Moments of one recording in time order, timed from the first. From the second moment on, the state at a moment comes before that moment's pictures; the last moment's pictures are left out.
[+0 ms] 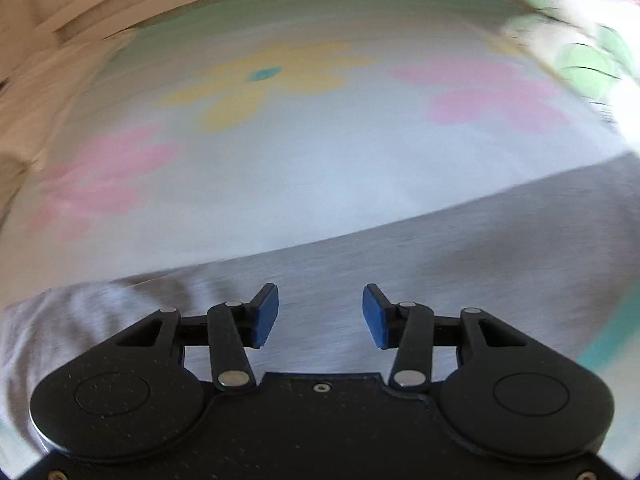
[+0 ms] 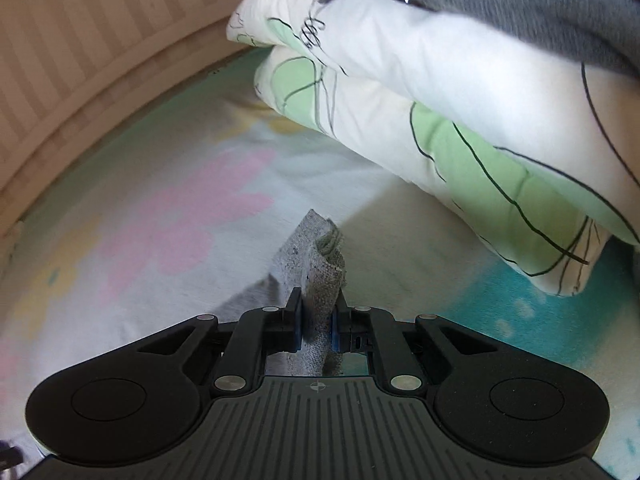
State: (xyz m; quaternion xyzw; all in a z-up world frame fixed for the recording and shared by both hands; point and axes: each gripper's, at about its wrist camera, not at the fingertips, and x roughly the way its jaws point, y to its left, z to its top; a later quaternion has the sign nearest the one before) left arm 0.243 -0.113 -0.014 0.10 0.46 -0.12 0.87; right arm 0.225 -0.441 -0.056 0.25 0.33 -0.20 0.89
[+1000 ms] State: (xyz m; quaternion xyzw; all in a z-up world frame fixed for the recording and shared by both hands) left arm 0.198 -0.279 -0.066 0.04 0.55 -0.15 0.82; right arm 0.201 -0.432 -0.030 0.24 0.32 -0.16 0.90
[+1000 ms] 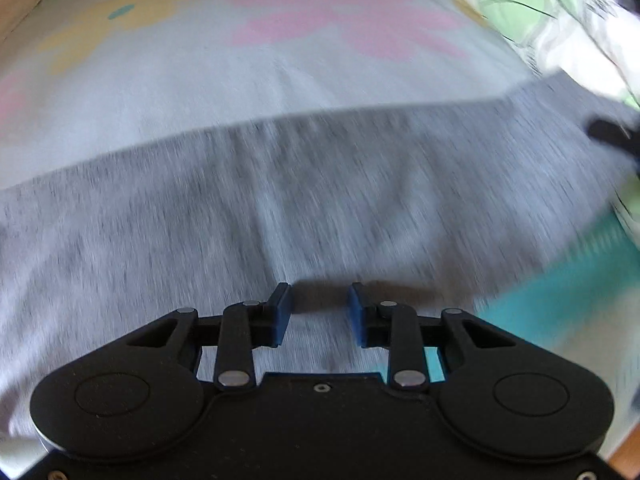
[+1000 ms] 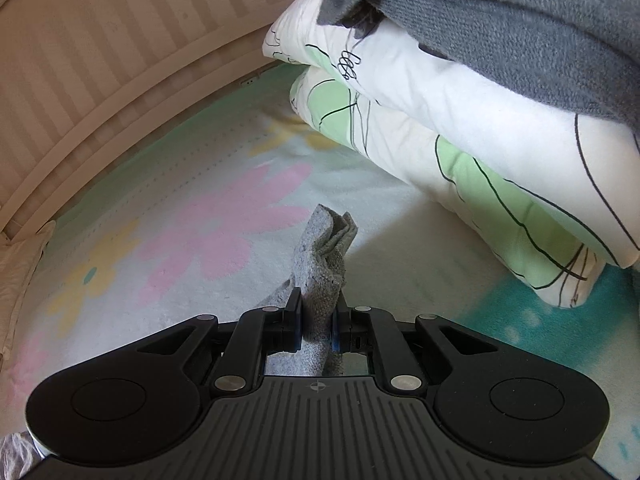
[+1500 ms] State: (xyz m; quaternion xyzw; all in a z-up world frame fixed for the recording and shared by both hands) left arm 0.203 -0.122 -0.016 0.06 0.51 -0.10 0.85; right arm 0.208 -0.316 0.027 0.16 0.31 -0.03 0.94
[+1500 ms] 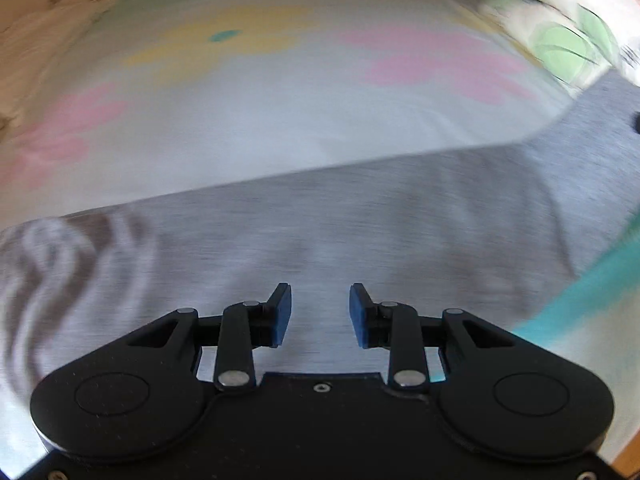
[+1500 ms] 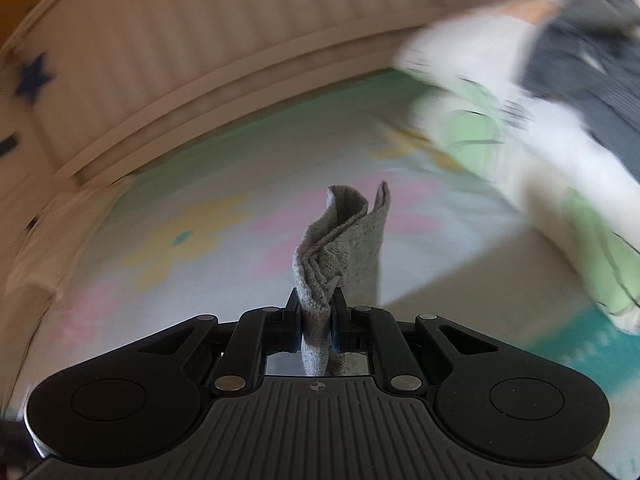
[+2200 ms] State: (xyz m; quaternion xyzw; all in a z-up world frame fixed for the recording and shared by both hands) left arm 0.235 0.034 -0.035 -0.07 0.53 0.00 0.85; right arm 0.214 -0.075 -0.060 -0.01 0.42 0.18 0.89
